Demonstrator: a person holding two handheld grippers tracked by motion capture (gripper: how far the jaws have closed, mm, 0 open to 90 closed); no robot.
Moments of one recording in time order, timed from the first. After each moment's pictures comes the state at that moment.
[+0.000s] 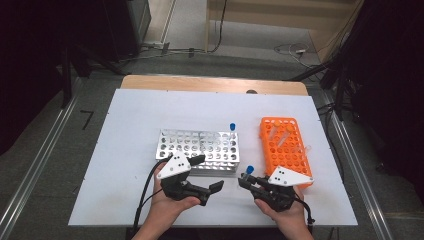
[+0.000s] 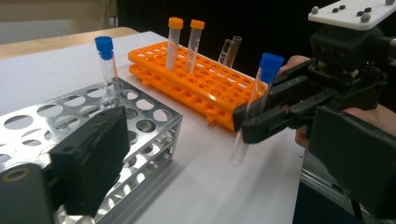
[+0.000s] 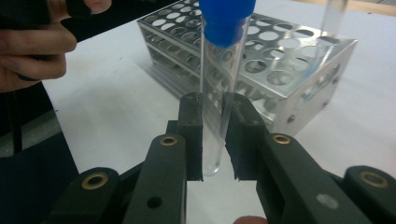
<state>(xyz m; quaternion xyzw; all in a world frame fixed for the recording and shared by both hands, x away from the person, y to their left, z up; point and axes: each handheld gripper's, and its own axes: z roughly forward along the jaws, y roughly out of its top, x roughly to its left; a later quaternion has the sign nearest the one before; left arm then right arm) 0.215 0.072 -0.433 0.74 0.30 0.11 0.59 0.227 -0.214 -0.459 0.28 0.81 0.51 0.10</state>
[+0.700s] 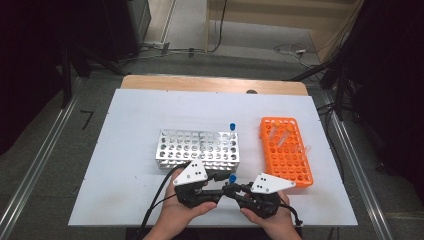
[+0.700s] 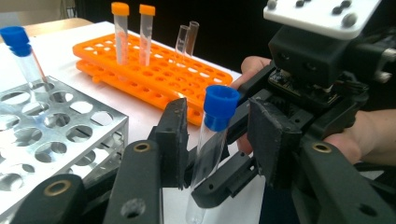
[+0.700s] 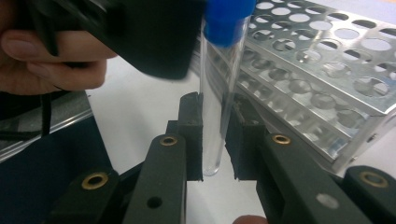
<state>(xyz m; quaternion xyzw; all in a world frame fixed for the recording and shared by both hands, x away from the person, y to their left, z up) 0.209 0.041 -0.438 0.77 0.25 0.06 0.58 0.214 -0.182 -0.465 0.23 0.83 0.50 0.08</state>
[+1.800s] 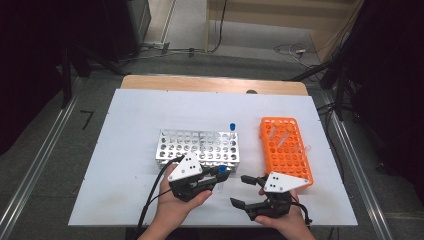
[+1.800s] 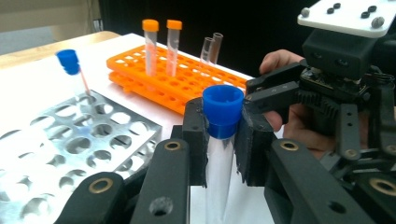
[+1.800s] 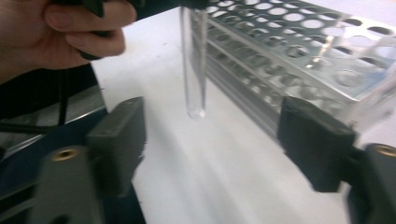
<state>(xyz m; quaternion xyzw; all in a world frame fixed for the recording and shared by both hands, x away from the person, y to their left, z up) 0.218 0.057 -0.426 0.76 0.27 0.11 0.59 0.219 -0.211 -0.459 0.22 0.83 0.51 0.06</state>
